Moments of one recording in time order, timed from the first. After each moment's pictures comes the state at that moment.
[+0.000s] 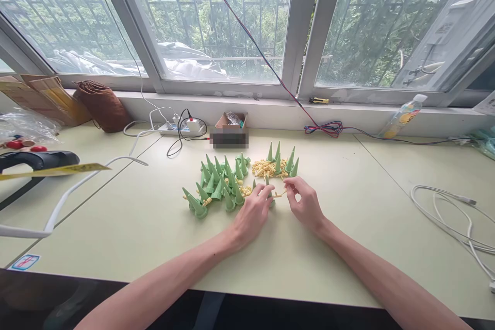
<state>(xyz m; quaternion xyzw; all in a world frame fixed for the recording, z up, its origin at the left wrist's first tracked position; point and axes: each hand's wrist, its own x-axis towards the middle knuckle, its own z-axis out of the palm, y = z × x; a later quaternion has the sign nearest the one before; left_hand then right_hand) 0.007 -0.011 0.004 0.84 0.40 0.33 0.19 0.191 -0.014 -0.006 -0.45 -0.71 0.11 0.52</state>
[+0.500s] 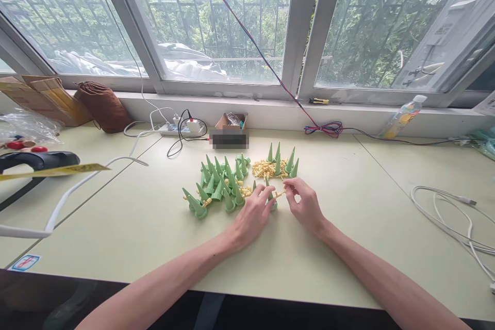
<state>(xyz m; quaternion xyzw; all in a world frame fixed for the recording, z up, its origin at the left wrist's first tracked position) 0.008 -0.013 0.006 0.84 0.40 0.32 0.18 0.190 -0.017 -0.004 -0.45 -0.71 0.12 0.52</state>
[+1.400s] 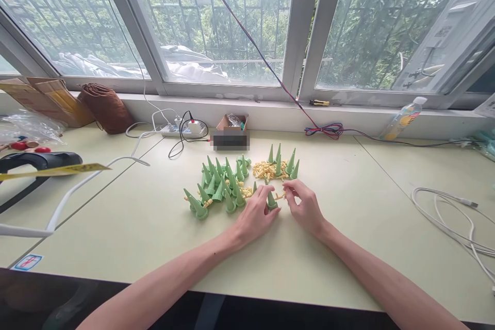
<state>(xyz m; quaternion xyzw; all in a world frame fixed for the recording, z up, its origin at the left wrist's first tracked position) 0.008 -0.013 0.001 0.82 0.40 0.34 0.25 0.190 -0.017 -0.005 -0.44 -0.71 0.15 0.53</state>
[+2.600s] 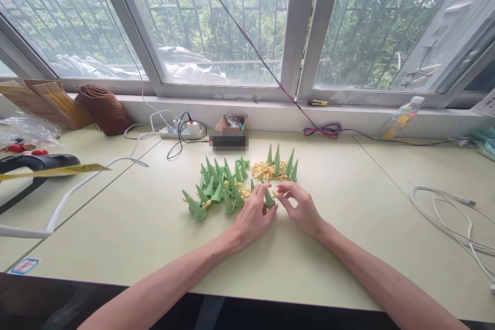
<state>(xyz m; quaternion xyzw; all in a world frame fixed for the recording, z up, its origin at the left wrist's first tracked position) 0.009 -0.014 0.005 0.81 0.41 0.34 0.25 0.187 -0.021 -0.003 -0.40 -0.74 0.19 0.51</state>
